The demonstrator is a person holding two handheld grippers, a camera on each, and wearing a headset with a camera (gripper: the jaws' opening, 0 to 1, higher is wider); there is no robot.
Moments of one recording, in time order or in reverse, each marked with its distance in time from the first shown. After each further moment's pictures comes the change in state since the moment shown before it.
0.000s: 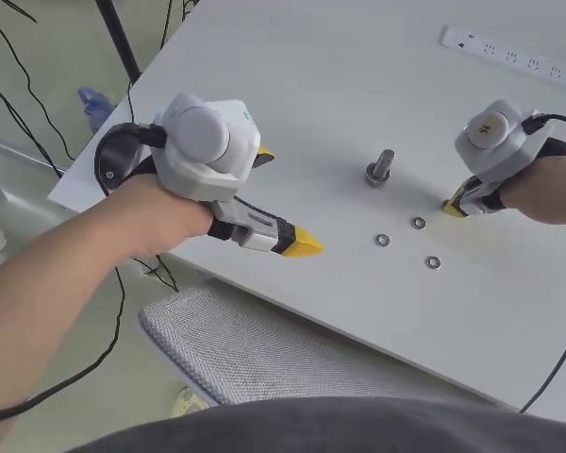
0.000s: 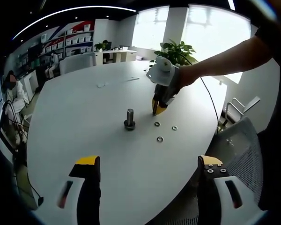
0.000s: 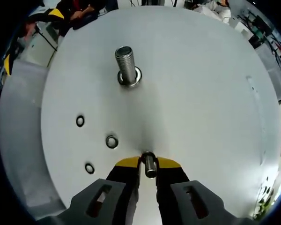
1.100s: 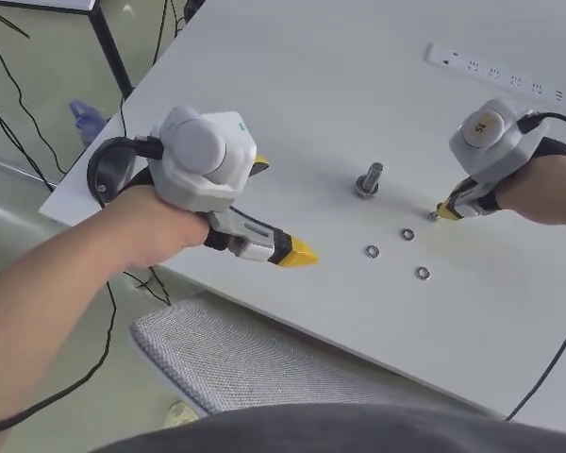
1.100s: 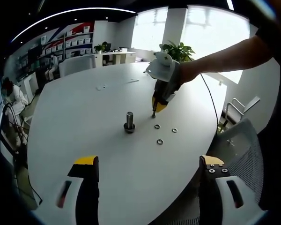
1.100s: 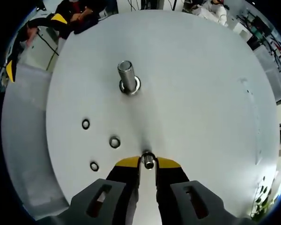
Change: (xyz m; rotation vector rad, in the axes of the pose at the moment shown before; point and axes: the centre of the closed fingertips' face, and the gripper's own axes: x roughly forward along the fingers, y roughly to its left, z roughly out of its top) left arm 0.001 -0.001 0.006 0.011 -0.011 0.002; right arm -0.020 -0.001 0.005 0.006 -0.004 -0.010
